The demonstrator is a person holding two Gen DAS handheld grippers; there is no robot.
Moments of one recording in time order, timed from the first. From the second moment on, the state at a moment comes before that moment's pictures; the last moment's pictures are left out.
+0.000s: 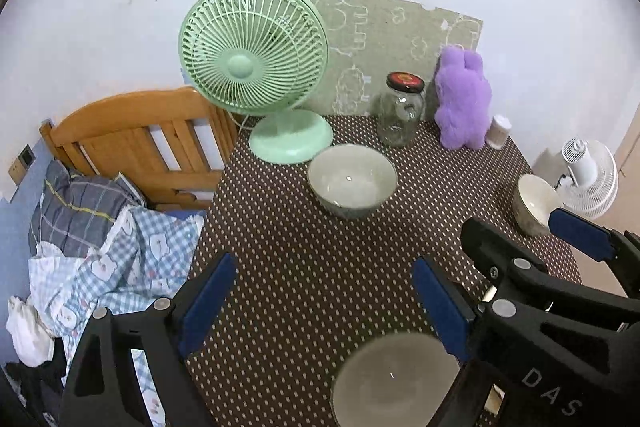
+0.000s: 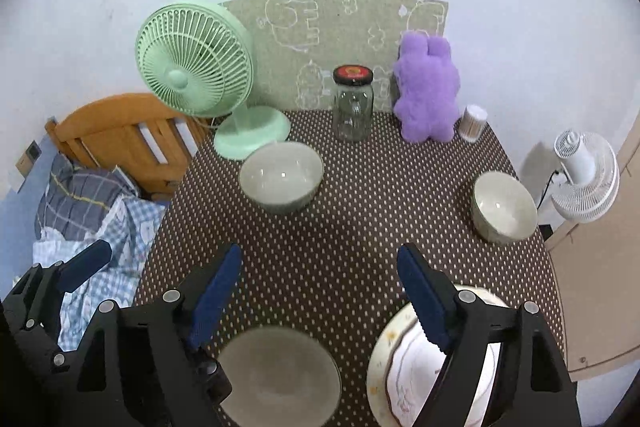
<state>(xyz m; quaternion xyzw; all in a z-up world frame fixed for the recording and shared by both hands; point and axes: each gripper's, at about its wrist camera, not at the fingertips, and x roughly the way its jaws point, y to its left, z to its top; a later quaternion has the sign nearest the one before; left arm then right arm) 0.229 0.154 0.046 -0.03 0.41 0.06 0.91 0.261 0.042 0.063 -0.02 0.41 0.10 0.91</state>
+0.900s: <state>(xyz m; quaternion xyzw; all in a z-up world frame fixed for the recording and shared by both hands) 0.372 0.187 -0.015 0.00 0.42 0.05 0.91 0.394 0.075 -0.002 0.00 0.43 0.05 0.90</state>
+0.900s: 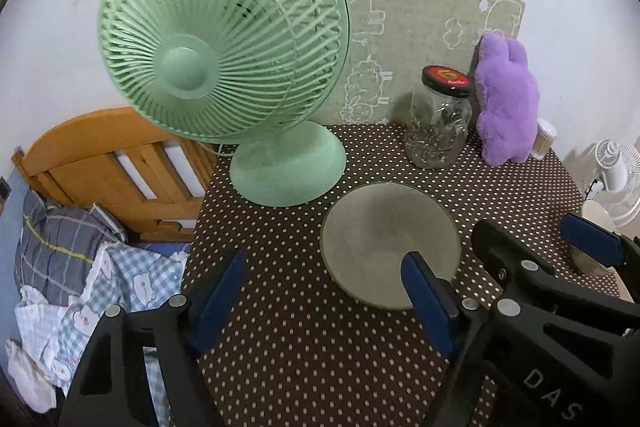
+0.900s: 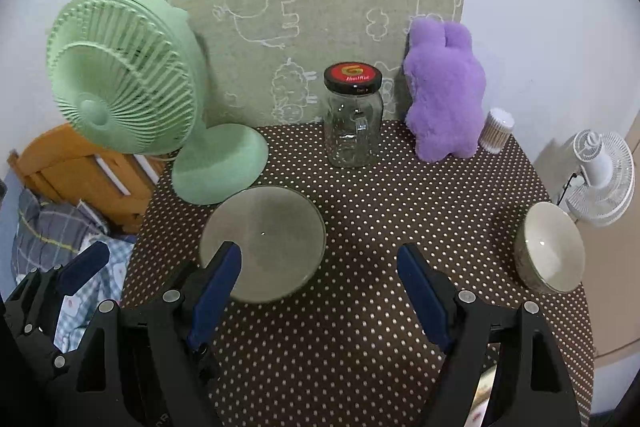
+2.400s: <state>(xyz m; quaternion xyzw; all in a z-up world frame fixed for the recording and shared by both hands) 0.452 0.194 -0.098 0.00 0.48 0.03 0.88 0.479 0.094 -0.091 -0.01 0.48 0.04 0.88</state>
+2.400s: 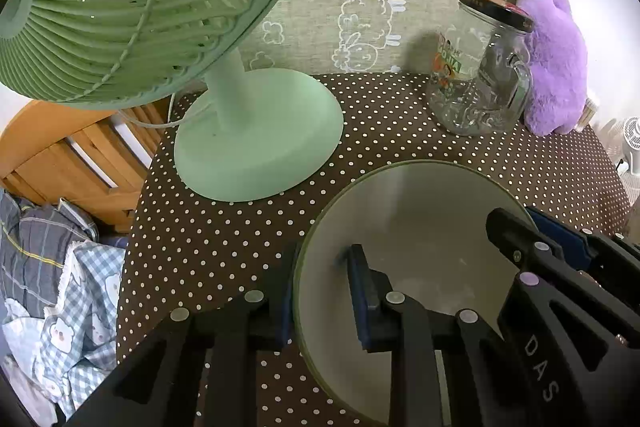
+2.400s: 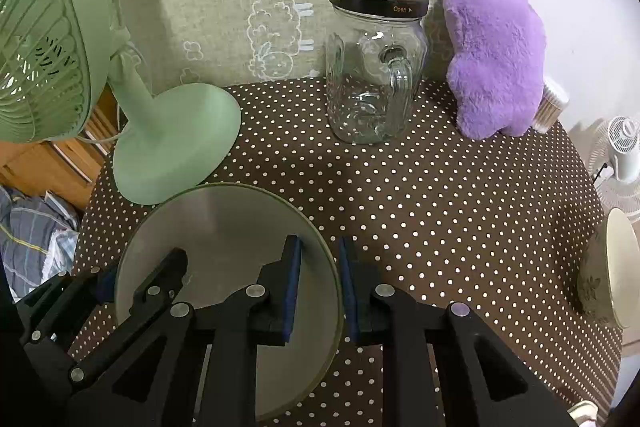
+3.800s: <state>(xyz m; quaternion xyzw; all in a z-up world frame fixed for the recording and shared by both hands) 0.354 0.155 -0.003 -0.01 0.45 0.05 0.89 0.381 0.057 0.002 0.01 0.46 0.04 0.89</state>
